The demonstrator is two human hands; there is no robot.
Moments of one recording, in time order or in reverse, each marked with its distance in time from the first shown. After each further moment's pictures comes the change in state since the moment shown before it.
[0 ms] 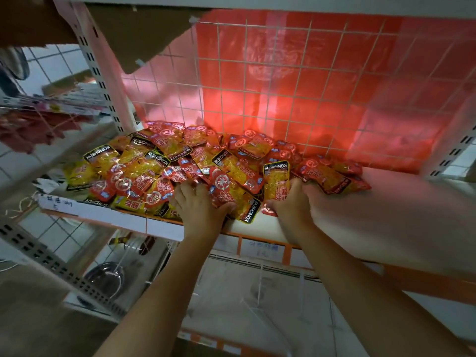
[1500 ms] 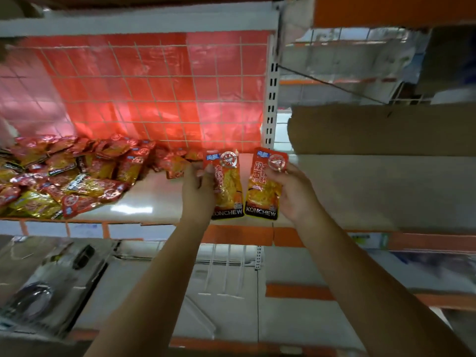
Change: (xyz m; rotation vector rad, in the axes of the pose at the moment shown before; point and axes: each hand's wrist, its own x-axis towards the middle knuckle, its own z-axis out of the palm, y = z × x) left_hand -0.196 0.339 0.068 -0.960 -0.065 0.101; right_hand -0.011 0.136 -0.372 1.002 -0.215 0.053
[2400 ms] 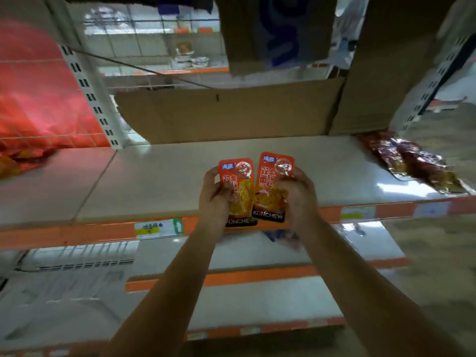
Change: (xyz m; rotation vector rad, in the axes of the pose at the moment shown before) left_hand -0.197 0.062 0.380 -0.268 -0.297 -0.316; right_hand -0.072 -0.158 -0.373 -0.169 0.369 -0.043
